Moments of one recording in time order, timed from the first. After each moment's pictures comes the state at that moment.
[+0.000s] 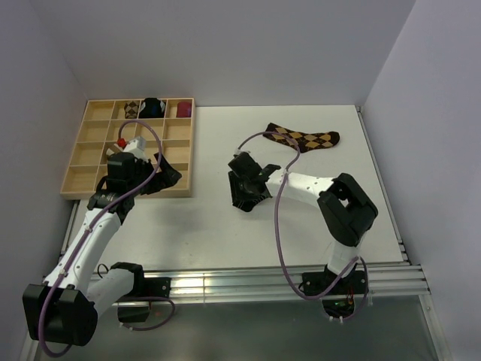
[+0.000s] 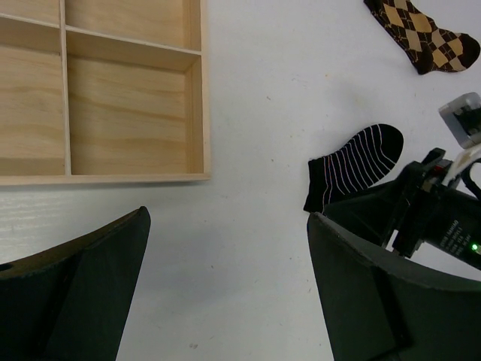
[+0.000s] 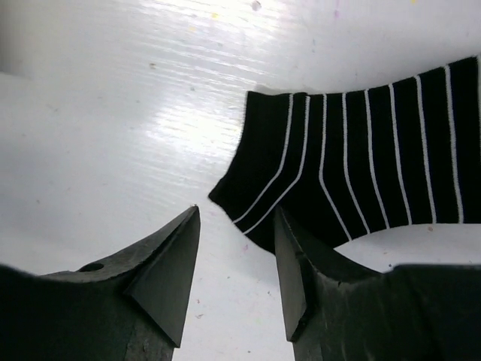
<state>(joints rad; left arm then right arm) -0.15 0.99 0.76 -0.33 0.21 -0.49 0.76 1.79 1.15 -0.40 0.08 0.58</state>
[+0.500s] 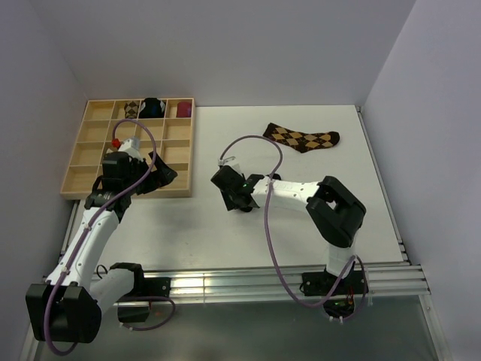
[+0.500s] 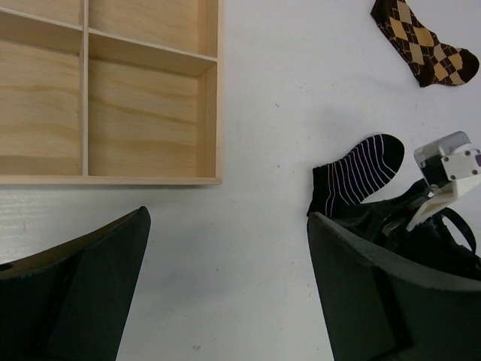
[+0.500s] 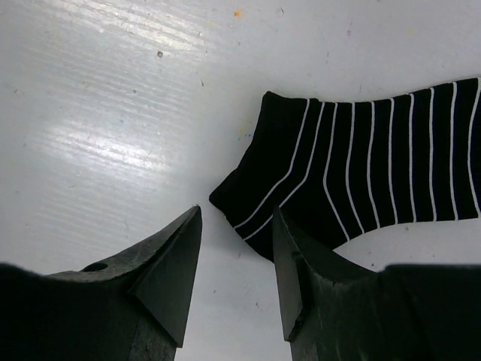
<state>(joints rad) -0.08 1.00 0.76 -0.33 0.26 -0.50 0.92 1.82 1.19 -0.42 0.36 0.47</state>
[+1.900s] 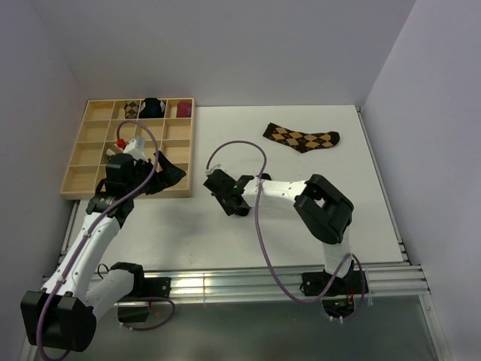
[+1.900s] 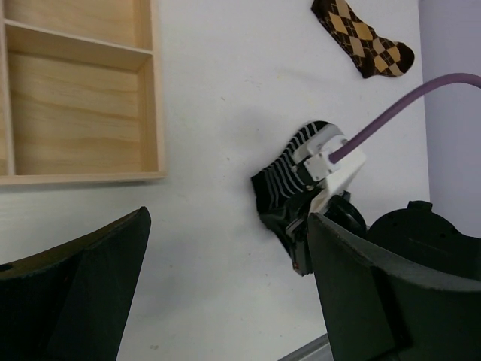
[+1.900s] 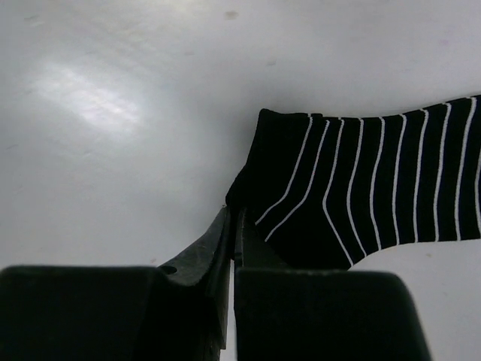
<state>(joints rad) -0.13 0.96 0.75 -0.31 0.31 -0.57 0.96 1.94 1.27 -0.48 0.34 0.31</state>
